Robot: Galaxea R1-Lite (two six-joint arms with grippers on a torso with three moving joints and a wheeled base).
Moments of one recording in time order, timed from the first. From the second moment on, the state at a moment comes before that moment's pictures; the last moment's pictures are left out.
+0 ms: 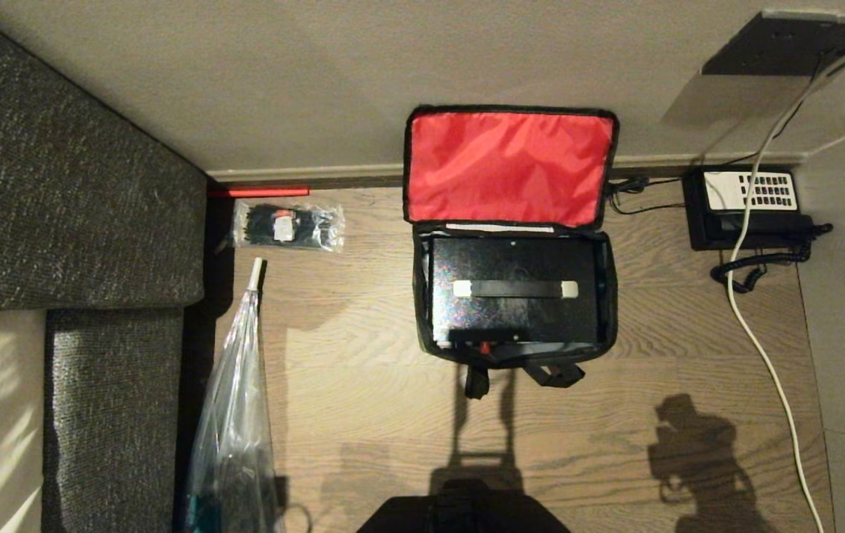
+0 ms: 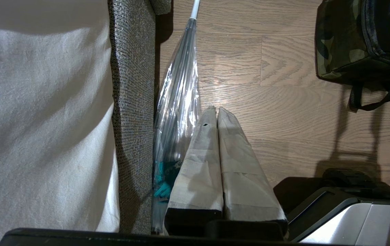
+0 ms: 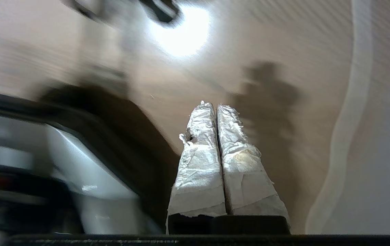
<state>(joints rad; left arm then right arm) 0.00 0.00 0.00 0.01 0.01 -0.01 0.06 0.44 -0.11 -0.04 0.07 -0.16</state>
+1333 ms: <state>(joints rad) 0.00 0.00 0.00 0.01 0.01 -0.01 0.01 0.00 0.00 -0.02 0.00 0.03</state>
